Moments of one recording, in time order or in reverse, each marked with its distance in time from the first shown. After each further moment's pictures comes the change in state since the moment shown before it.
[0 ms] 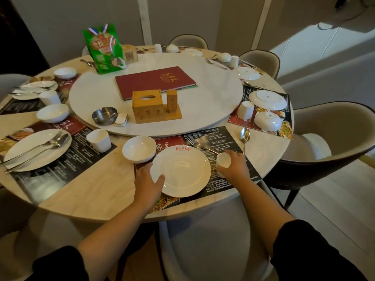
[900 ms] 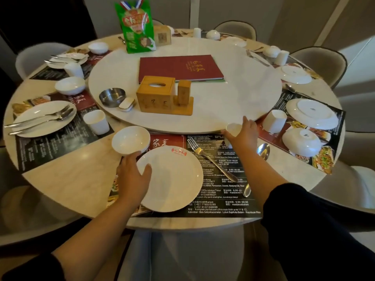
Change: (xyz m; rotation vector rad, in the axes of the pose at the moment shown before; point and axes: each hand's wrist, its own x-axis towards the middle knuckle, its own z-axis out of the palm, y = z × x) left_hand 0.034 0.014 0.058 0.097 0.414 -0.118; right_hand 0.181 -0.008 -0.008 0.018 0.055 -0.247
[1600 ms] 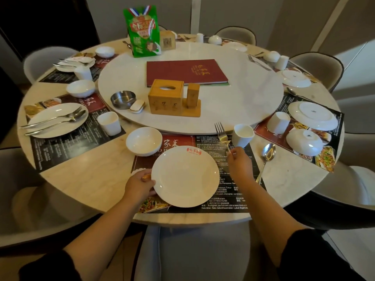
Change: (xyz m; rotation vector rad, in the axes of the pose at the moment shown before) left_hand 0.002 -0.037 -0.019 -0.479 -0.322 -0.412; right_hand -0.090 -0.016 0.021 0.155 -0.088 0.126
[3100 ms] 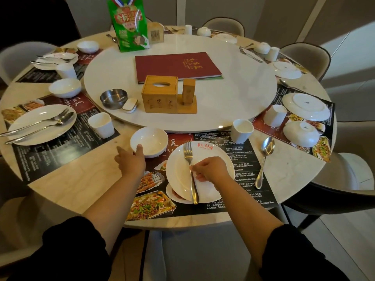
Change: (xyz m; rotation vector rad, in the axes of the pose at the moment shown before) left_hand 0.063 0.052 0.005 0.178 0.329 0.014; right_hand -0.033 -0.053 0.042 0.169 -0.412 0.323
